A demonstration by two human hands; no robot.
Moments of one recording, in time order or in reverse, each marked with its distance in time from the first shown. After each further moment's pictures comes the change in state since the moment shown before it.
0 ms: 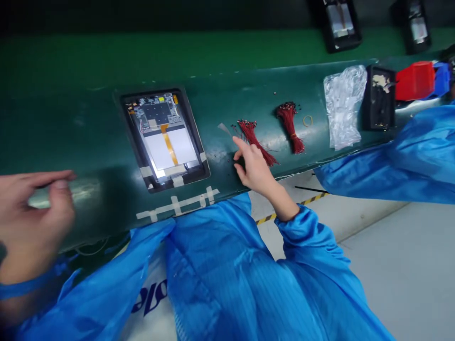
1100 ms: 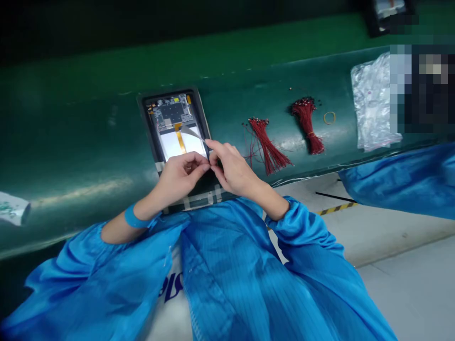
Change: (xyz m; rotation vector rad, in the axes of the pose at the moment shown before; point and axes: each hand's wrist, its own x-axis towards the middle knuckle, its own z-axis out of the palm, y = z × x) left_hand 0.020 0.159 0.127 -0.567 -0.516 0.066; right_hand 0.035 -0.048 0.037 0.375 0.115 -0.328
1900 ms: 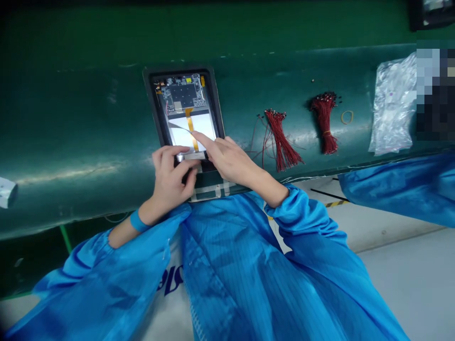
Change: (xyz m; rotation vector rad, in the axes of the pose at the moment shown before) left_hand -0.056 -0.060 -0.018 0.694 0.304 0.356; right_hand 0.024 0.007 0.024 -0.210 -0.421 0.078
